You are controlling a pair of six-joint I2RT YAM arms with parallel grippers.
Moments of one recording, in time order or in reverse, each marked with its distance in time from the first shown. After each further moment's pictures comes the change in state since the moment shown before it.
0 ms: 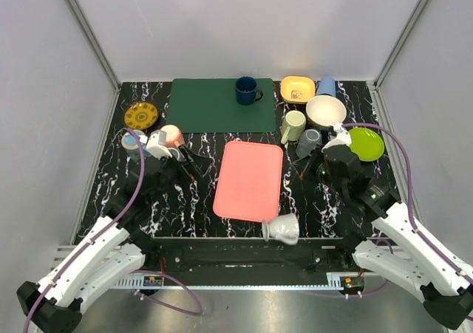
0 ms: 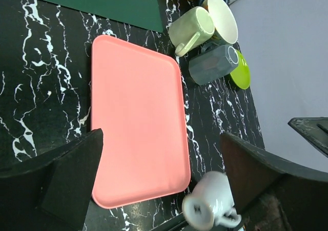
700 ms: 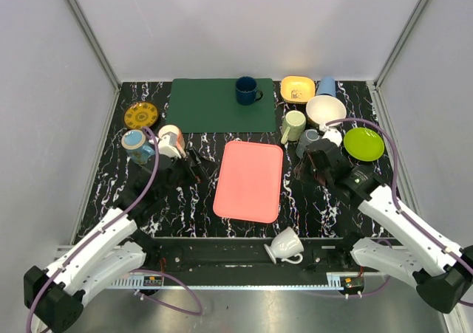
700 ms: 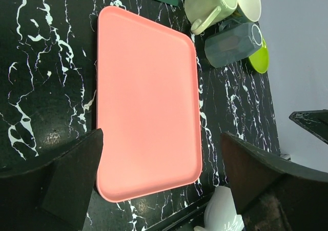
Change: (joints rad) left arm 0.000 0.089 -0.044 0.054 0.045 -0.011; right arm 0.001 0.152 0.053 -0.163 0.076 -0.078
